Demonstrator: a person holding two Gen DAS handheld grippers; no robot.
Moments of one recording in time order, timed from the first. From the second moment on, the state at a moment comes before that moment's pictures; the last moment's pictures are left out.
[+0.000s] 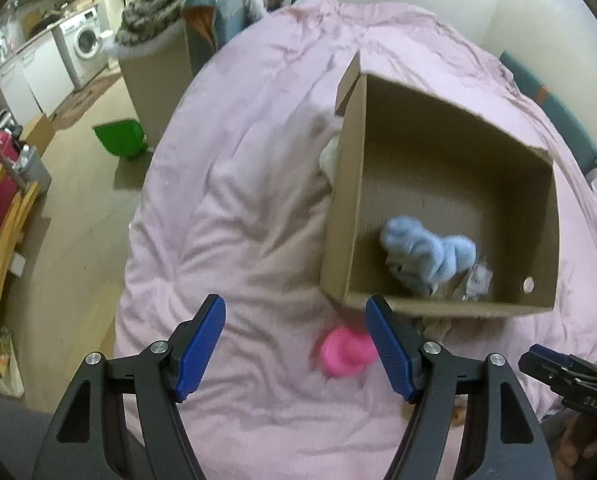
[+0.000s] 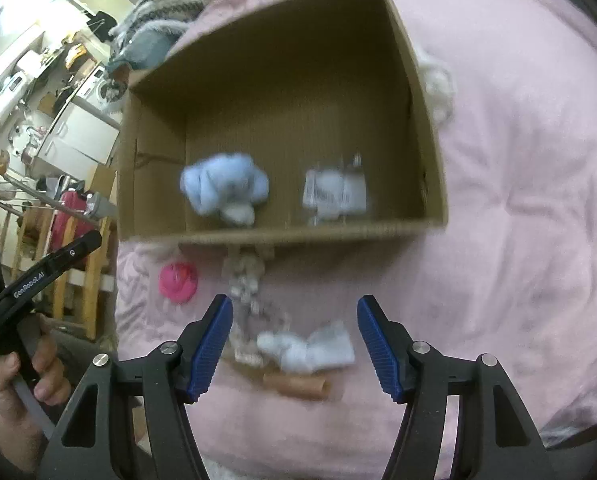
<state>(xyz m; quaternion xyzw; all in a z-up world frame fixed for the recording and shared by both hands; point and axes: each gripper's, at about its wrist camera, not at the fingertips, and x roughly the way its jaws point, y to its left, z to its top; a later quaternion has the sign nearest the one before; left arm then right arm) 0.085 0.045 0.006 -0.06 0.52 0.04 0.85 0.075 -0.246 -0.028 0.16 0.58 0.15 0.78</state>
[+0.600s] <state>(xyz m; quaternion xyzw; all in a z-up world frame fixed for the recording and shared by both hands) 0.096 0.029 -0.025 -0.07 0.56 0.02 0.83 0.073 -0.206 -0.087 0.09 0.66 0.17 0.73</state>
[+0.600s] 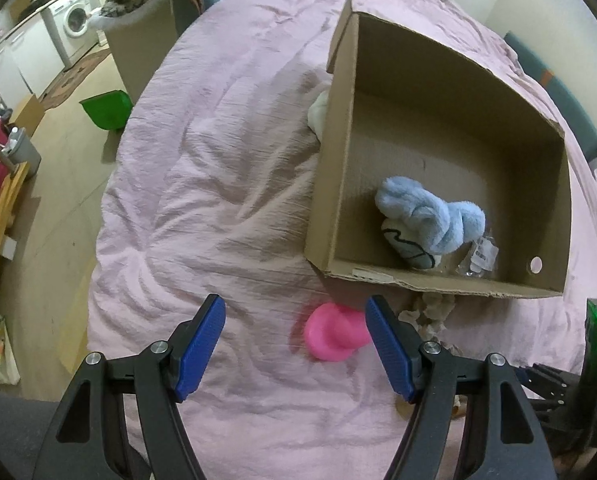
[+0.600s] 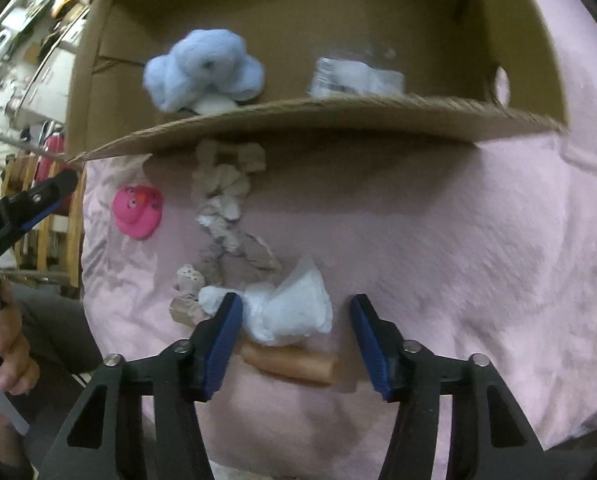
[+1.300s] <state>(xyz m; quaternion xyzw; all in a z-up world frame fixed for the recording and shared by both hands) 0.102 0.013 -0.044 -0.05 0.58 -0.01 0.81 0.077 -0.241 0.003 0.16 0.52 0.18 0.82</state>
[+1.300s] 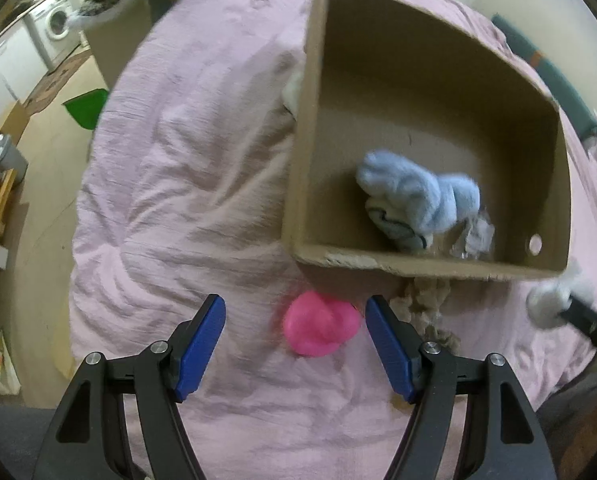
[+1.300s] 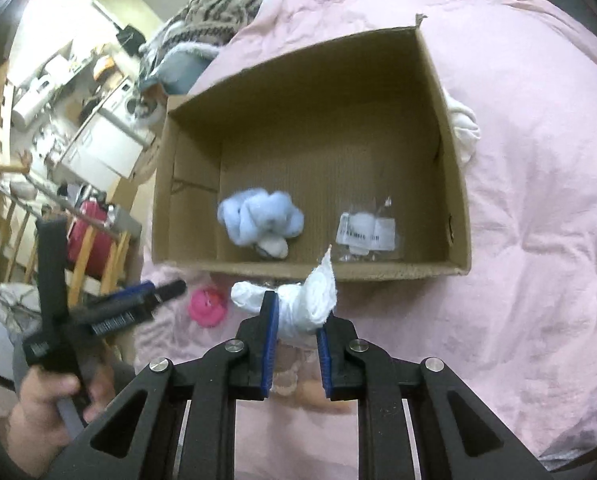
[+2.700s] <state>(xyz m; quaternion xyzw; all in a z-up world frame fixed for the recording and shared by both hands) 0.071 -0.042 -0.009 0.01 0.57 -0.04 0.82 0.080 -0.230 -0.007 0.15 0.54 0.18 0.81</state>
